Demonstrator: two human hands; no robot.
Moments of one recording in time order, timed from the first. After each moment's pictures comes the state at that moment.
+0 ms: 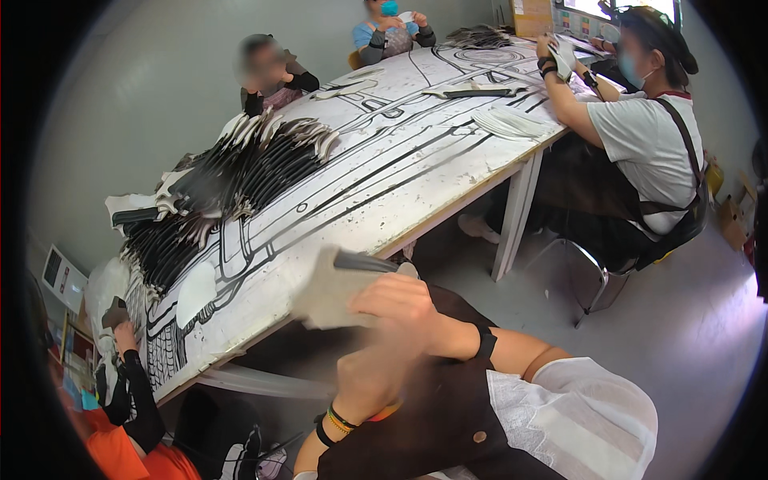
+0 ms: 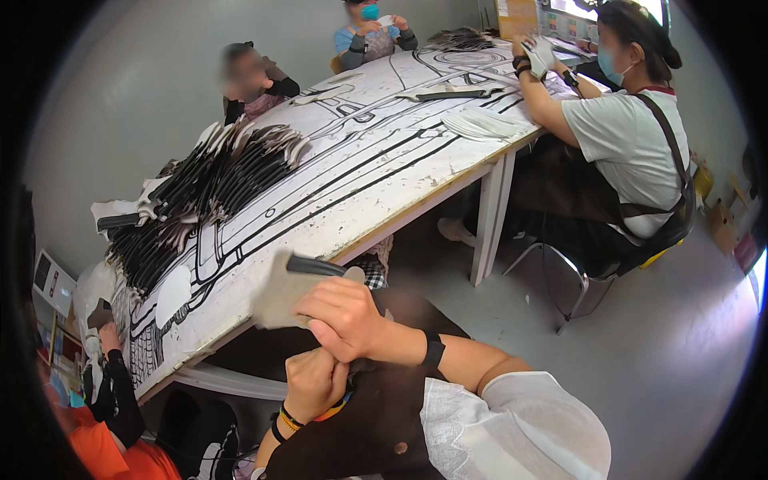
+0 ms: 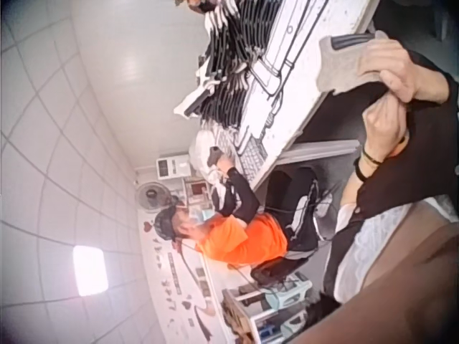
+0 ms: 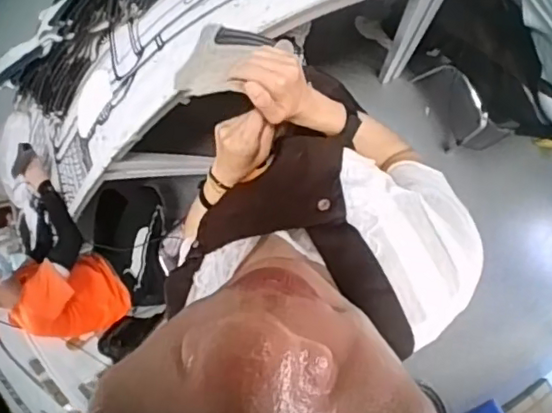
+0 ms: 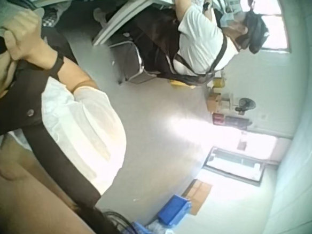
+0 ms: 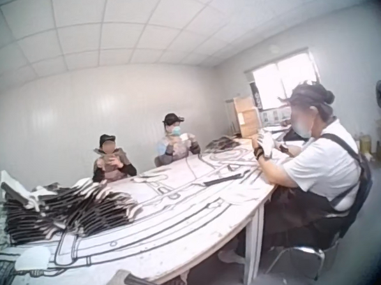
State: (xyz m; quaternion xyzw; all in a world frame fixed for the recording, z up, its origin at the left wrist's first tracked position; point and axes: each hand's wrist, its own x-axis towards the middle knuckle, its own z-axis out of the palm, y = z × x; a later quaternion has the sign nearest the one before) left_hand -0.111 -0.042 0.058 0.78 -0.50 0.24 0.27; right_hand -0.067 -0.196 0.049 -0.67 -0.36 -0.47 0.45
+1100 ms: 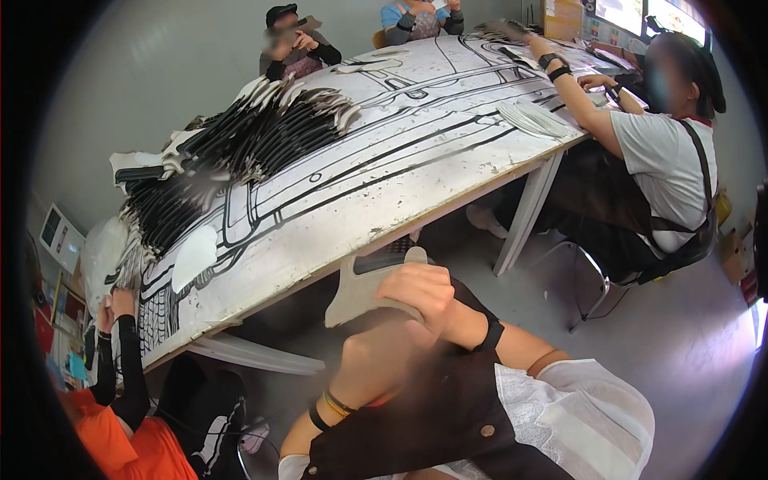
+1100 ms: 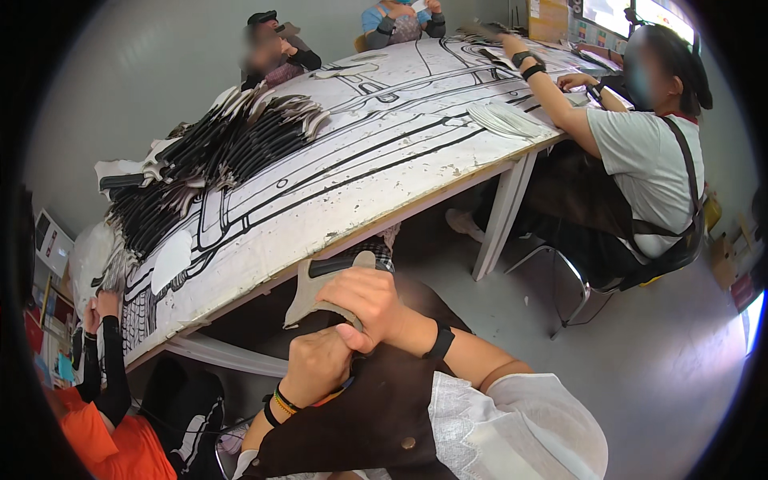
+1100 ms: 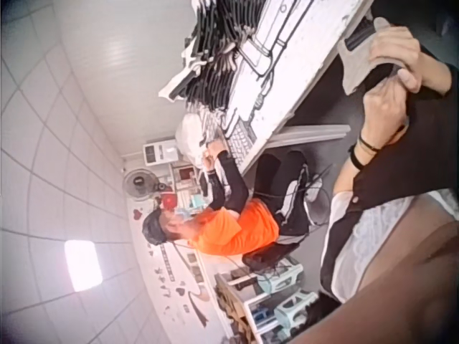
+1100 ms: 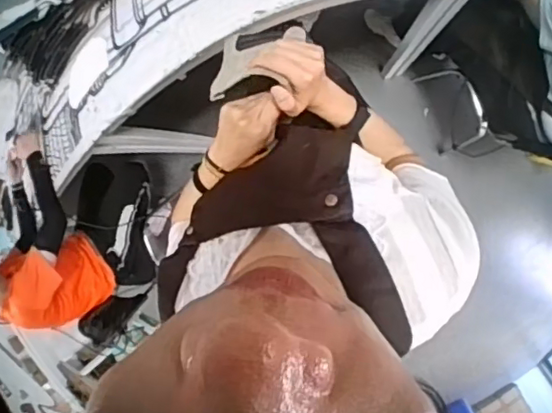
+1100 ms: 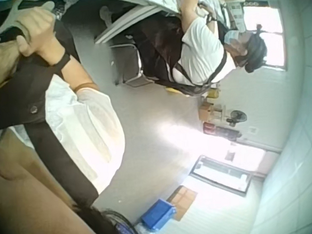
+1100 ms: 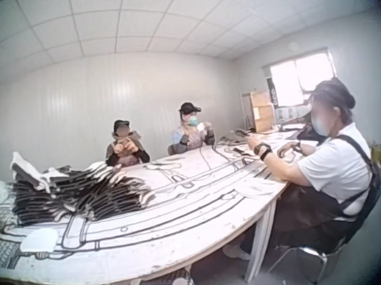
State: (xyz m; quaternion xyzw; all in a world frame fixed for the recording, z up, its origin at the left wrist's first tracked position) left_hand -0.112 -0.033 0.046 0.83 -0.50 0.19 0.16; right_hand -0.065 -0.203 0.028 -0.66 -0.39 -0.45 0.46
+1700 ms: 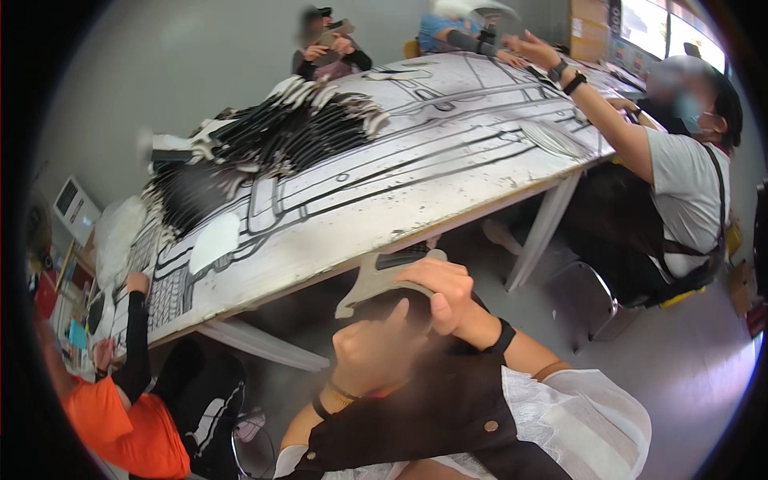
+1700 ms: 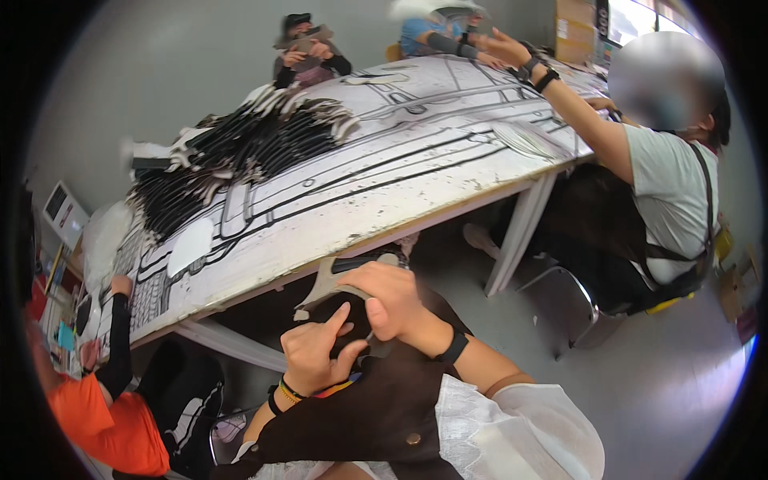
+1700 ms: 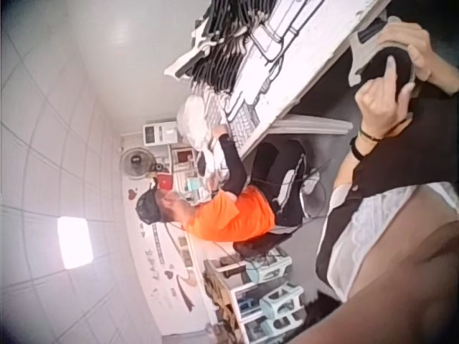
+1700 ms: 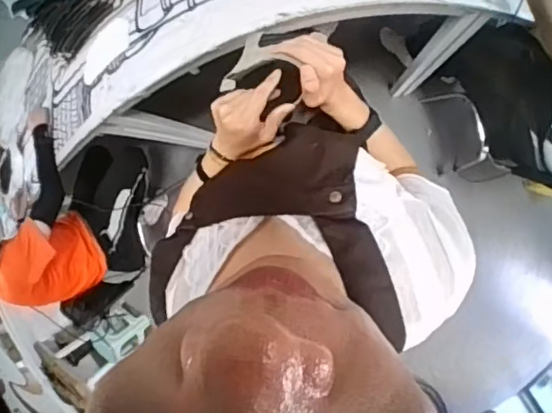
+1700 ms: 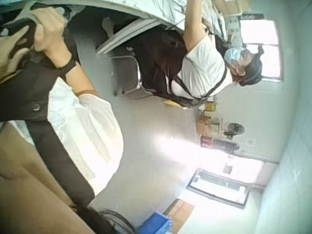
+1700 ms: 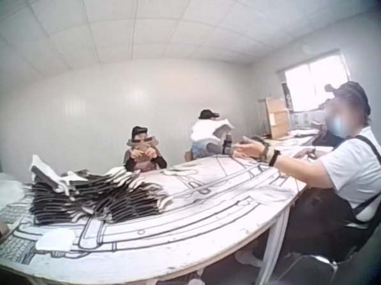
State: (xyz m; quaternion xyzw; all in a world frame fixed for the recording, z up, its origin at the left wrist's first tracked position) left_hand -0.123 -0.028 0.069 0.83 -0.40 0.30 0.24; right_hand -0.065 -0.208 0.037 -0.67 -0.37 -0.43 0.49
